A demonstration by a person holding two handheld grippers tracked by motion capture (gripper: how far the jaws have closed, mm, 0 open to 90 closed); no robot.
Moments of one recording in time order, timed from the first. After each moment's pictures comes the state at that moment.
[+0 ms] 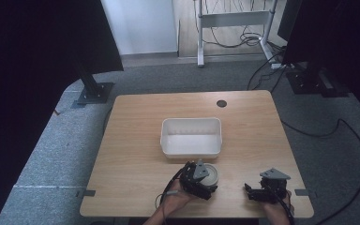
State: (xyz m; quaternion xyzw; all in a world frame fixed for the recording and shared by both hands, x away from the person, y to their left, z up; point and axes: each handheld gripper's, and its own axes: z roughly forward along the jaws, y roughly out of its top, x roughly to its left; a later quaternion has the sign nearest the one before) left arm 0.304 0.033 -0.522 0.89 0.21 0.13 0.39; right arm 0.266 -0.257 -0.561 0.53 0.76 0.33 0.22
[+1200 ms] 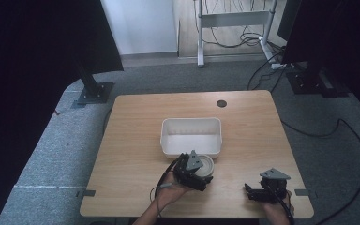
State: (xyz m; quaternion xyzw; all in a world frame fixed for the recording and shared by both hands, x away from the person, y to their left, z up) left arm 0.318 0.050 -0.489 0.88 0.22 0.15 0.40; right arm 0.266 -0.257 -0.561 0.53 0.76 0.33 0.22
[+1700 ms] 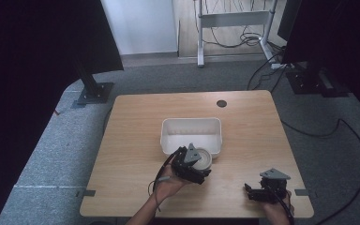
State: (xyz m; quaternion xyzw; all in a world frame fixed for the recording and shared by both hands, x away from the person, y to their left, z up) left arm 0.333 0.053 -0.472 0.87 0.22 0.16 0.40; right arm 0.266 -0.257 -0.561 0.53 0.76 0.33 0.22
